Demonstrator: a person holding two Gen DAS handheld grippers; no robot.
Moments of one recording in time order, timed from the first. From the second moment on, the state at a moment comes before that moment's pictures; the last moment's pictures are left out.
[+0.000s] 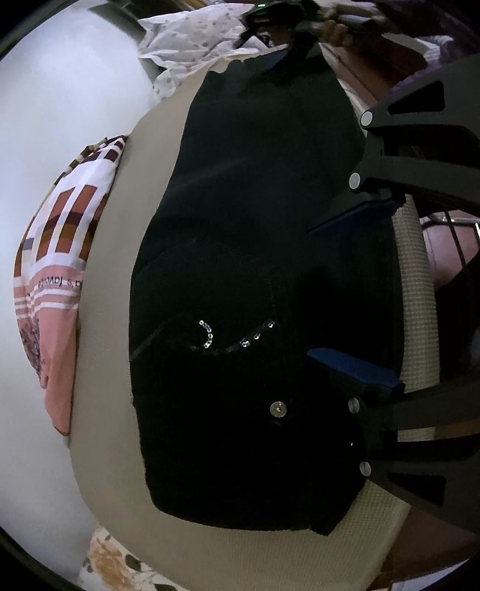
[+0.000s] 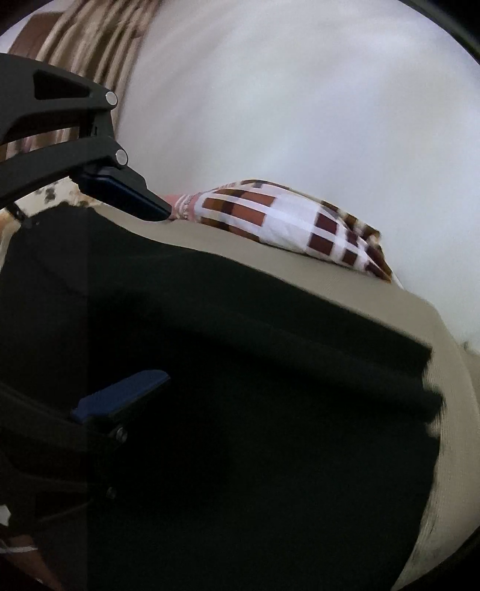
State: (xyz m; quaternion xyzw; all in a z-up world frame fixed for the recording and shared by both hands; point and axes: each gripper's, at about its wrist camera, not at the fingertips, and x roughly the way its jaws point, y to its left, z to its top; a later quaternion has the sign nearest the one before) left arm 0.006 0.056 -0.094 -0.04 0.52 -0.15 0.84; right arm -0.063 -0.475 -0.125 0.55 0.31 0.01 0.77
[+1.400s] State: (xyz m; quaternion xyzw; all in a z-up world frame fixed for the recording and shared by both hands) left arm 0.004 0.062 -0.111 -0.03 0.53 -0.14 0.84; right arm -0.029 -0.374 -0.138 0.53 0.40 0.07 0.75
